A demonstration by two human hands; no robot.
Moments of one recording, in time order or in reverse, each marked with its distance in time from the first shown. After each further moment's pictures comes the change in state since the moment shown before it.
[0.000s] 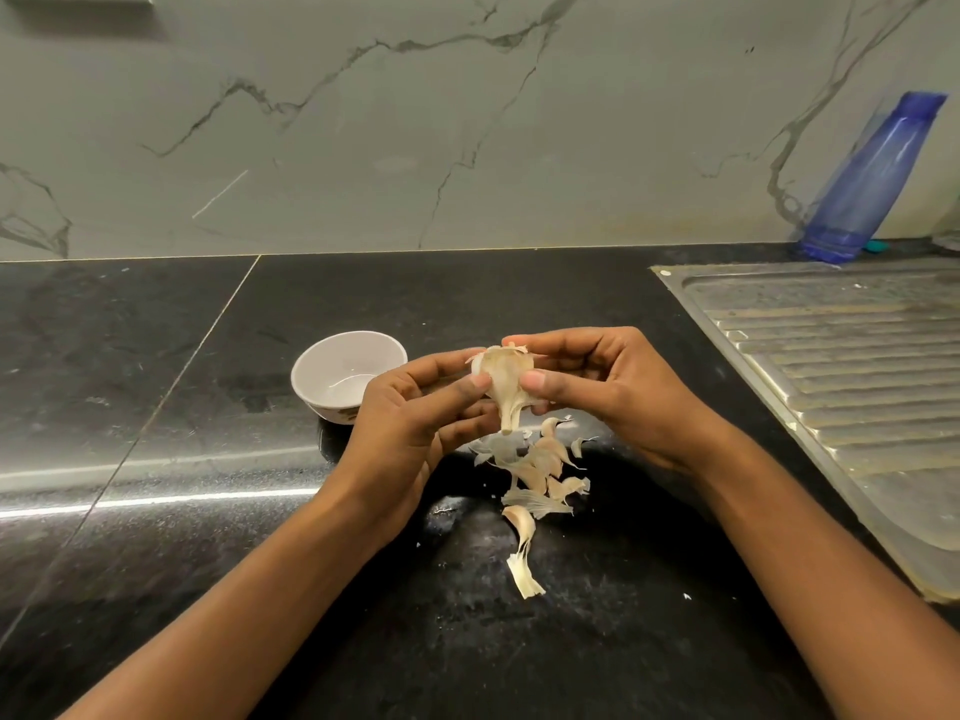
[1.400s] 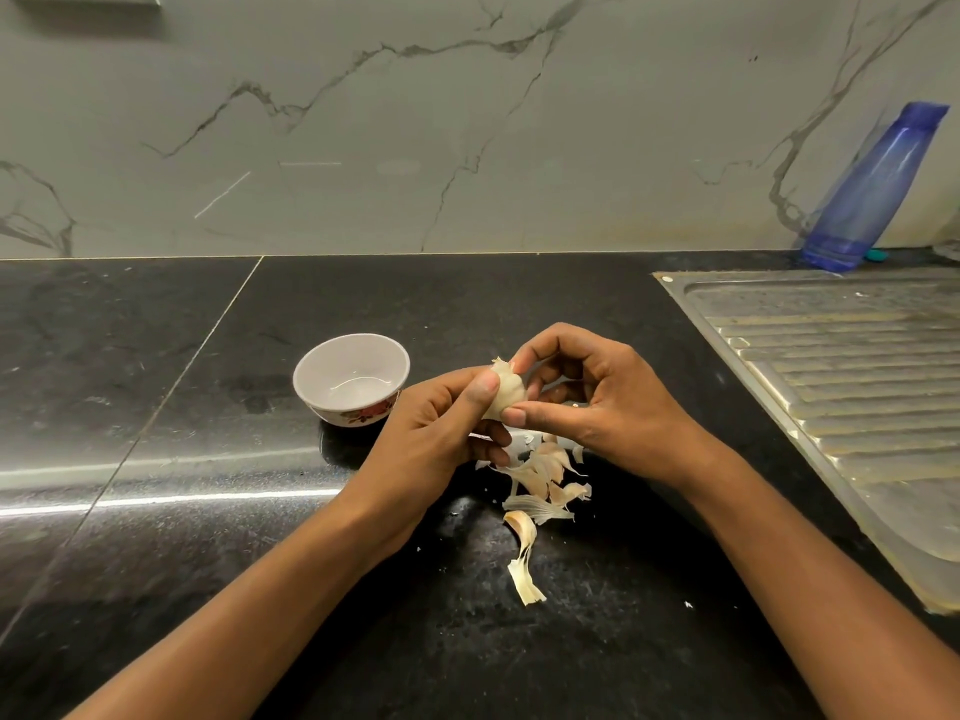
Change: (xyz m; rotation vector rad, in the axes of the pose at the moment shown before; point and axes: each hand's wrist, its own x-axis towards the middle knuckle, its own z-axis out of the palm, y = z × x) left_hand -0.001 -0.006 0.005 0.286 -0.144 0.063; right_hand 0.001 0.001 0.008 -0.425 0.020 -0.164
